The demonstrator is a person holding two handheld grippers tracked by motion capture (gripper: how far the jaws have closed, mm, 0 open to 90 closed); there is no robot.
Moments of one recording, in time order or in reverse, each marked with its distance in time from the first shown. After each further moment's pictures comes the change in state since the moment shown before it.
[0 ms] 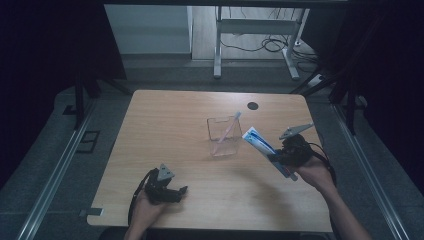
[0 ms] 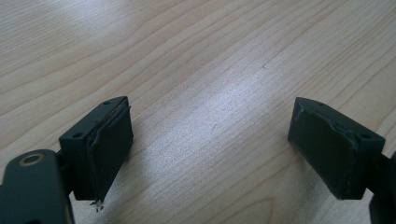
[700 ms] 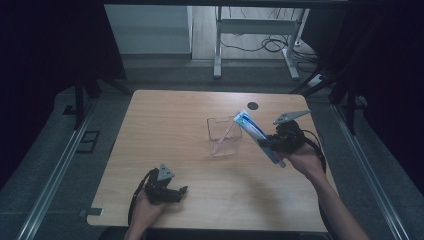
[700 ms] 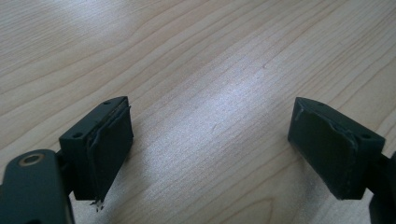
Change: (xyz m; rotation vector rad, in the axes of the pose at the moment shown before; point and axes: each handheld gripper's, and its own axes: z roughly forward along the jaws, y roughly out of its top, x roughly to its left) left arm 0.000 0.000 0.000 0.002 0.001 0.003; right arm 0.005 0.045 -0.004 -0.132 0.021 0.009
